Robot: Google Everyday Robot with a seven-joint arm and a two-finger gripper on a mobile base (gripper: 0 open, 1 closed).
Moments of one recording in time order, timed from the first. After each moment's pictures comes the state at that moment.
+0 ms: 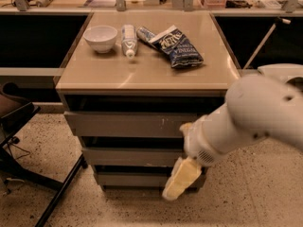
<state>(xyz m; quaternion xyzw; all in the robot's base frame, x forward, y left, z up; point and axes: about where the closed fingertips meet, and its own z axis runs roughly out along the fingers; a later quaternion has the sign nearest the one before) 0.399 -0.067 0.764 -0.56 0.79 0.16 0.20</state>
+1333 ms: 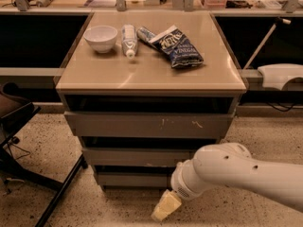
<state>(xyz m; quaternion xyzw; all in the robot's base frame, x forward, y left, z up) 0.392 -0.053 0.583 -0.48 0.85 0.16 0.16</state>
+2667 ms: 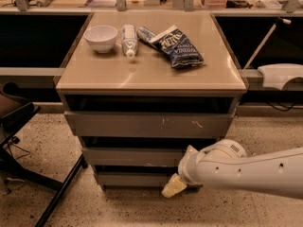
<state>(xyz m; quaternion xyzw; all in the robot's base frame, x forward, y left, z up) 0.474 -0.101 0.546 -0.46 0.85 0.03 0.25</state>
